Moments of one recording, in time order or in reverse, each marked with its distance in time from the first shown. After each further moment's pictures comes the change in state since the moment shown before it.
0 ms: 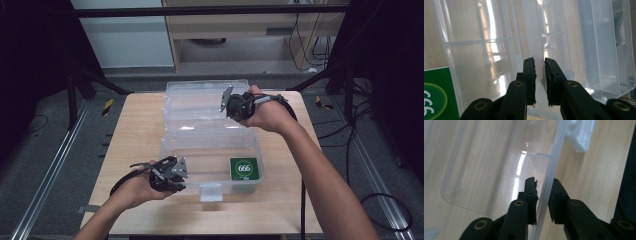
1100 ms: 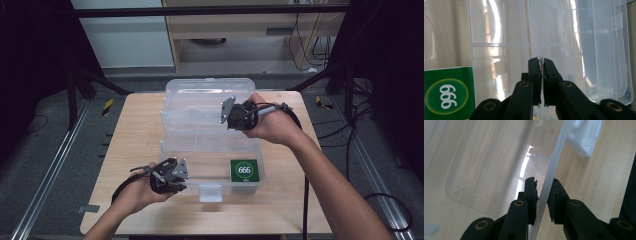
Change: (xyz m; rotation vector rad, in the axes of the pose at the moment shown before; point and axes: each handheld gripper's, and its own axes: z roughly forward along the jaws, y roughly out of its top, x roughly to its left) left arm -0.006 0.000 0.002 -0.010 0.048 -0.020; right arm 0.034 0.001 -0.029 -0.048 -0.025 -0.054
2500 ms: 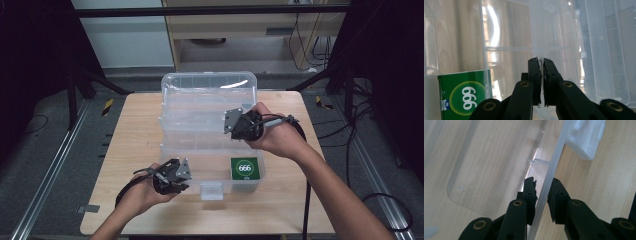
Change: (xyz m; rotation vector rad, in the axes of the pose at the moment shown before) left arm -0.003 0.004 0.006 -0.012 0.043 -0.015; right arm 0.026 -0.006 -0.015 -0.073 -0.048 -0.012
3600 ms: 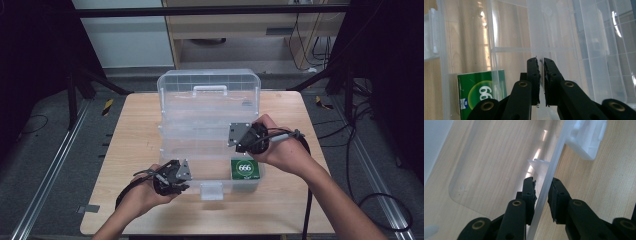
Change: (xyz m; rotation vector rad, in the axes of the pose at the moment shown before) left arm -0.003 -0.001 0.000 -0.001 0.014 0.005; right arm 0.030 -0.009 -0.011 -0.056 -0.028 0.015
